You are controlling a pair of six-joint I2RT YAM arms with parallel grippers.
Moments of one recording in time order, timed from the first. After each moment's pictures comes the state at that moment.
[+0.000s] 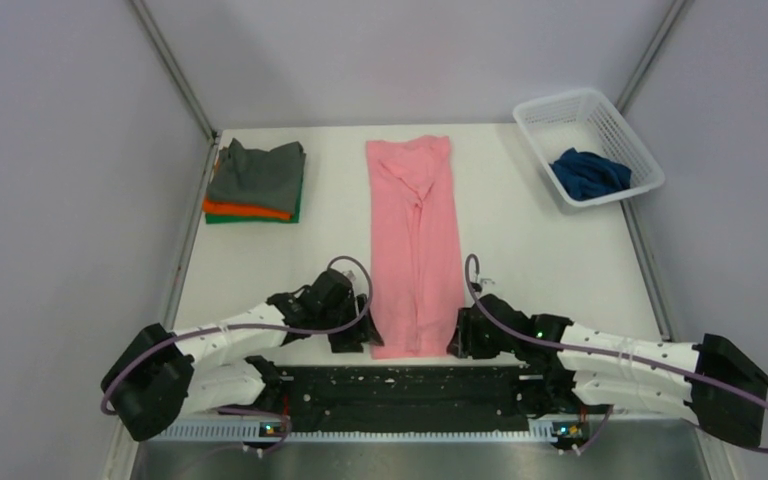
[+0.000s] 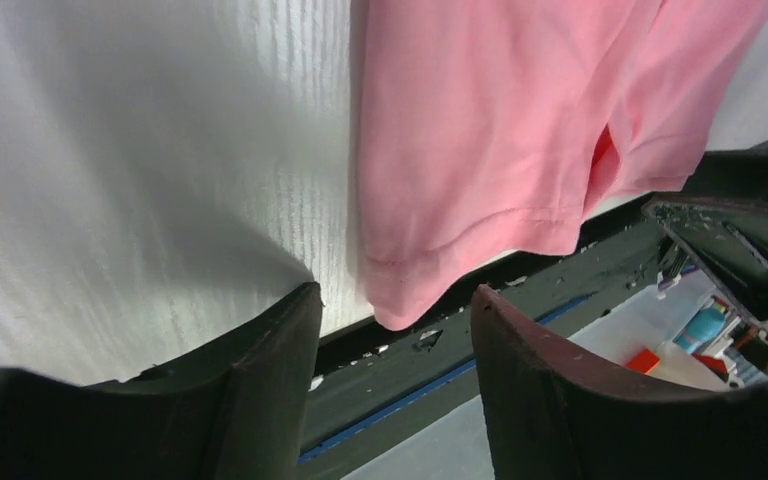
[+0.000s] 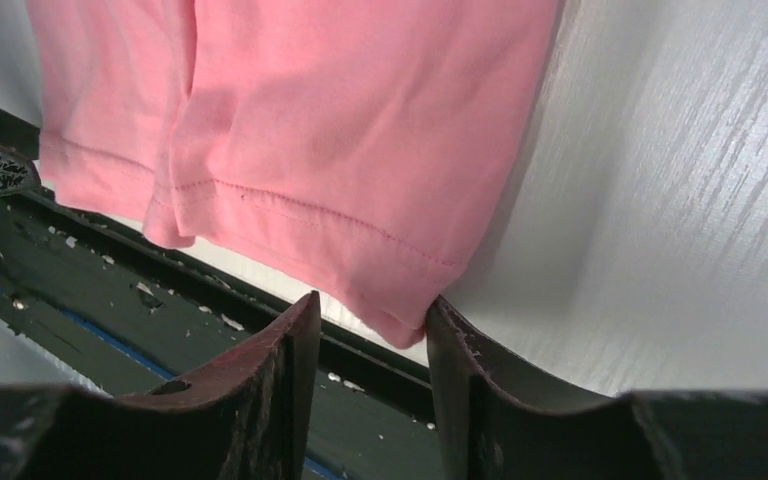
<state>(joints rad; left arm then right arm) -0.78 1.11 0.44 -0.33 0.26 -1.00 1.04 0.90 0.32 -0.33 0.09 0.95</state>
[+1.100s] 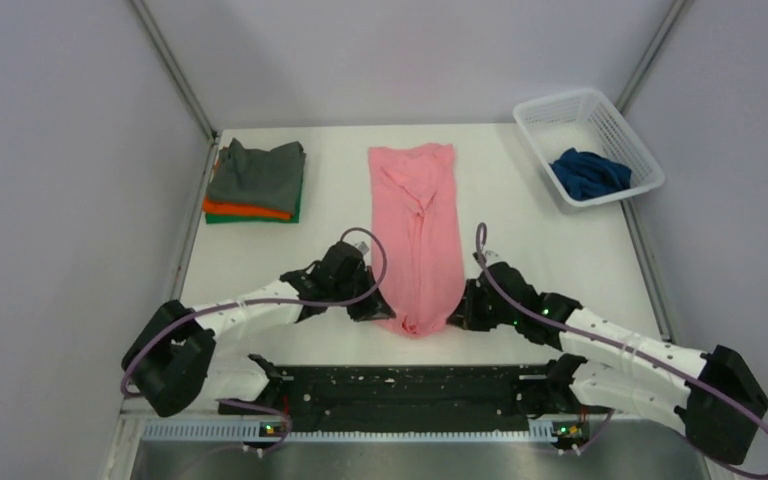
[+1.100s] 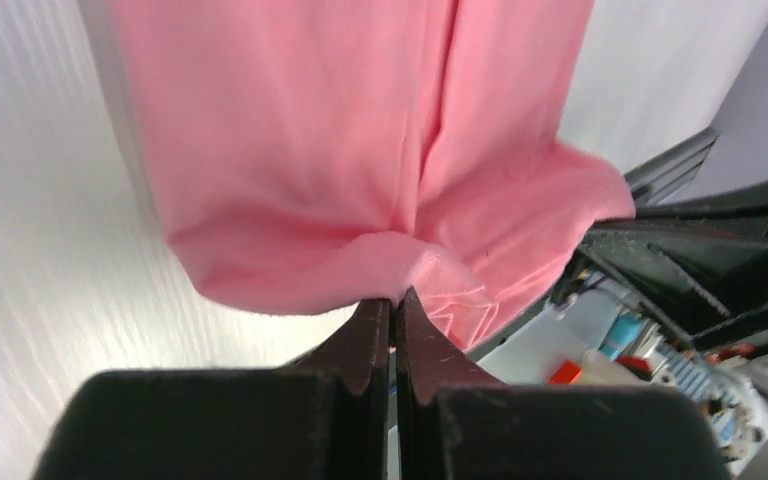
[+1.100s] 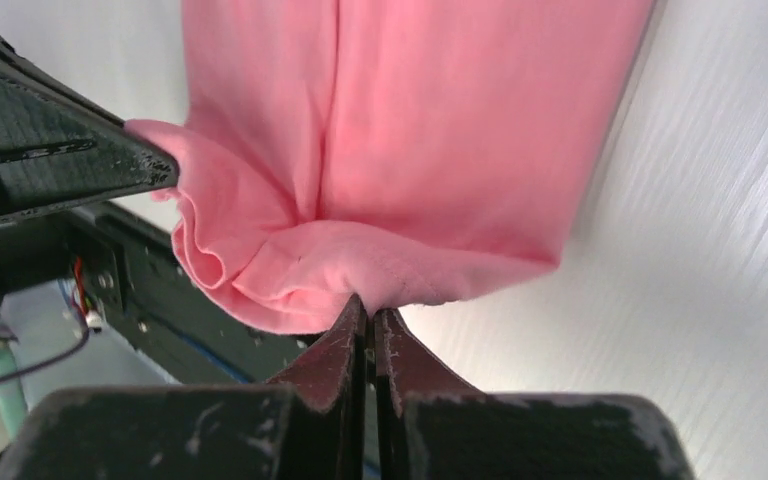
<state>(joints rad) -0.78 1.24 0.57 -0.21 0.32 -1.04 0.87 0.88 0.42 -0.33 -0.07 0.87</state>
